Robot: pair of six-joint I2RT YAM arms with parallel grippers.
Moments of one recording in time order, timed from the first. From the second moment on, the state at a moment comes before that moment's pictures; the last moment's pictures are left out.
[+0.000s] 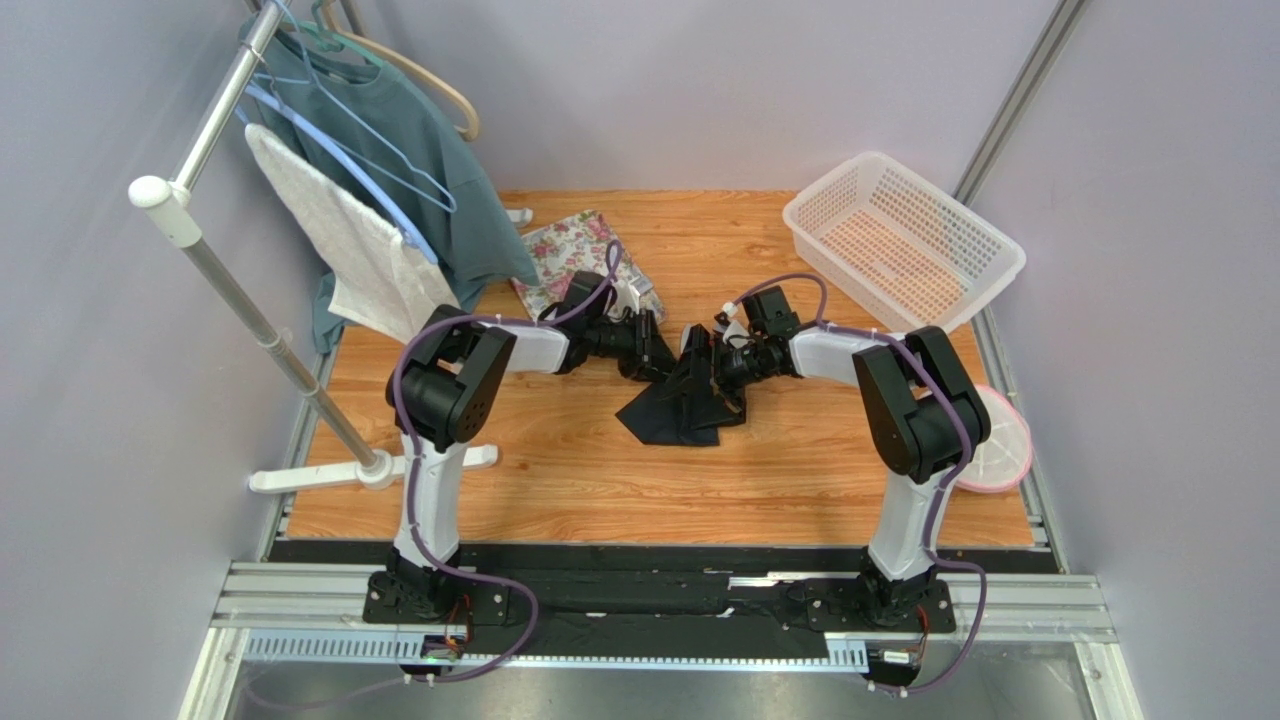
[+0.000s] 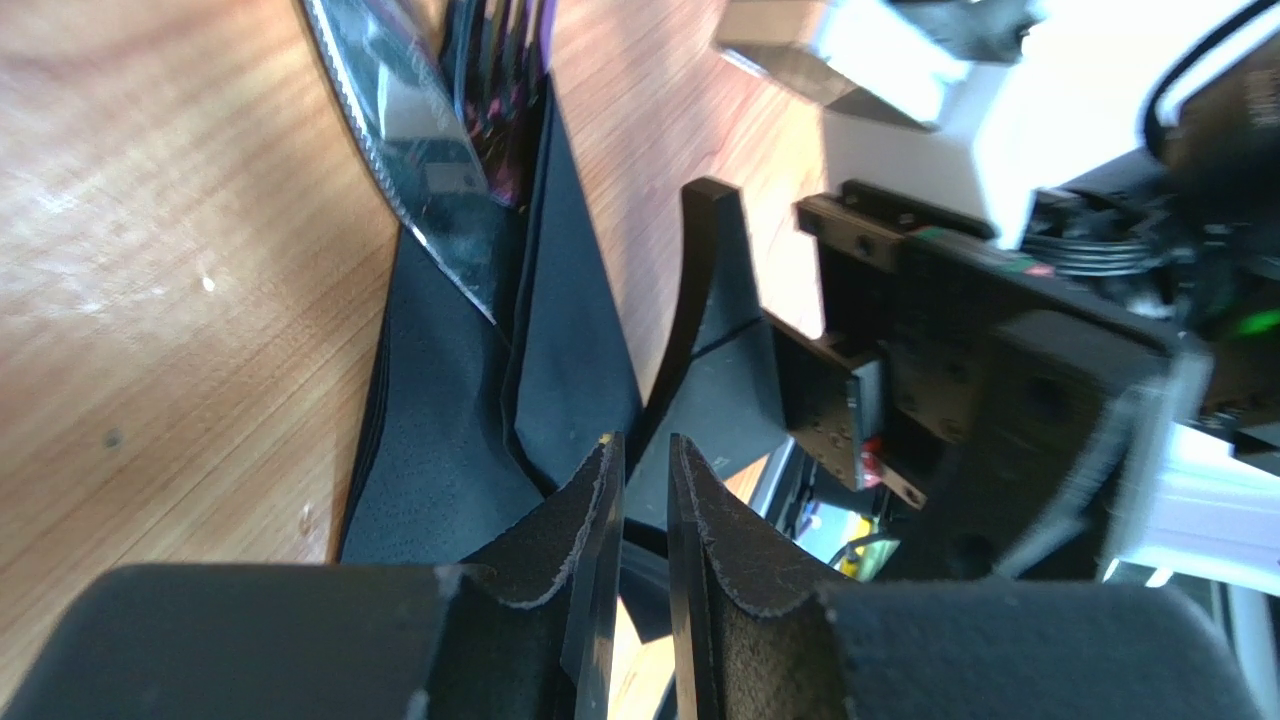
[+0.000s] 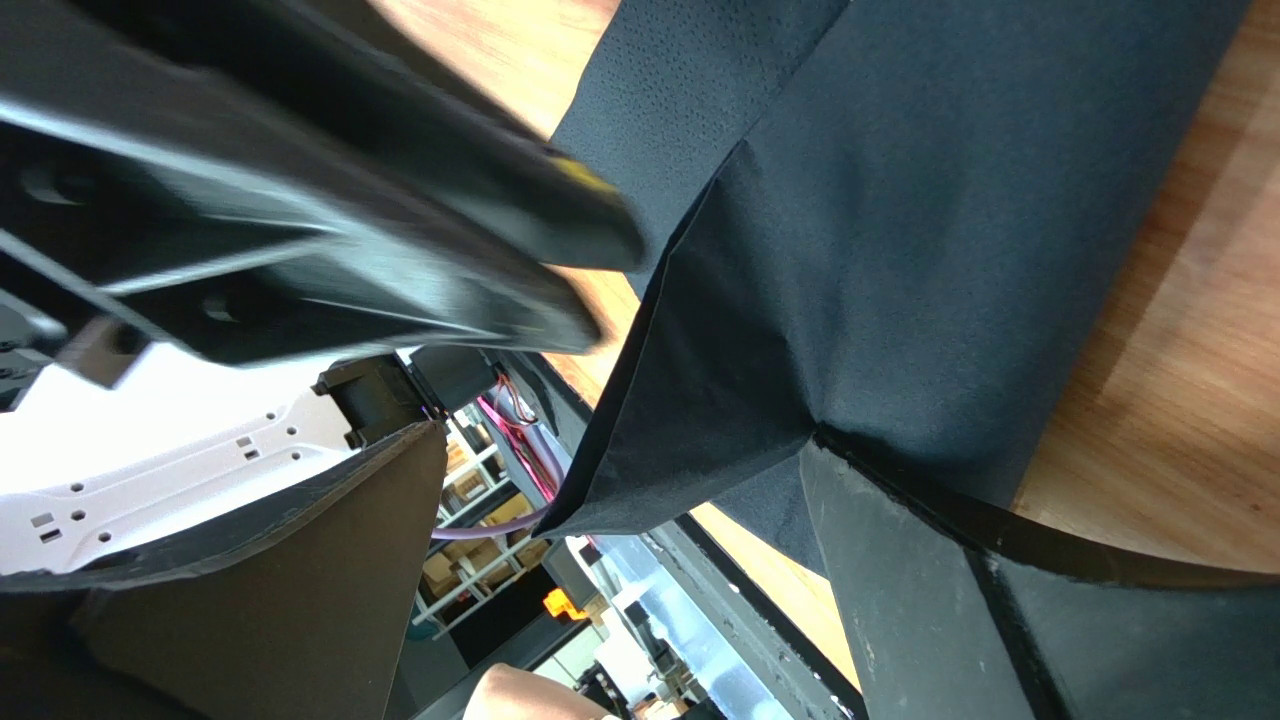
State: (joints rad) left arm -0.48 2.09 1.18 0.26 0.86 -0.81; right arm 0.38 1.90 1.04 -0.23 -0.83 0.76
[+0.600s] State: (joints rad) left arm -0.48 2.12 1.16 0.19 0.84 -0.73; right arm 0.38 1.90 1.04 -0.23 -0.84 0.76
